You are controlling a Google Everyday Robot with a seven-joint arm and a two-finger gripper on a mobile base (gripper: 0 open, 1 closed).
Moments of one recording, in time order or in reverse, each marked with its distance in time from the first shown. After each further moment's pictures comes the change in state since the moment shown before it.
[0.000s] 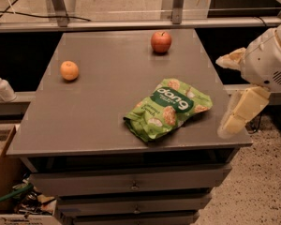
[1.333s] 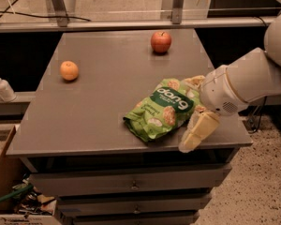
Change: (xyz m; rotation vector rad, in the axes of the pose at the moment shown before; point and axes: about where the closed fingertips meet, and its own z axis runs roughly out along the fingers) arm -0.021 0.011 0.095 -0.045 -0.154 -0.039
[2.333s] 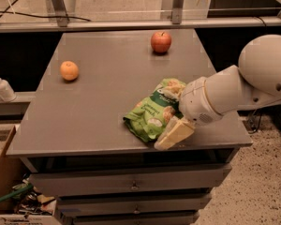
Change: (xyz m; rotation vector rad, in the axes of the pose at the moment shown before) arm -0.025 0.004 0.045 0.032 -0.098 -0.038
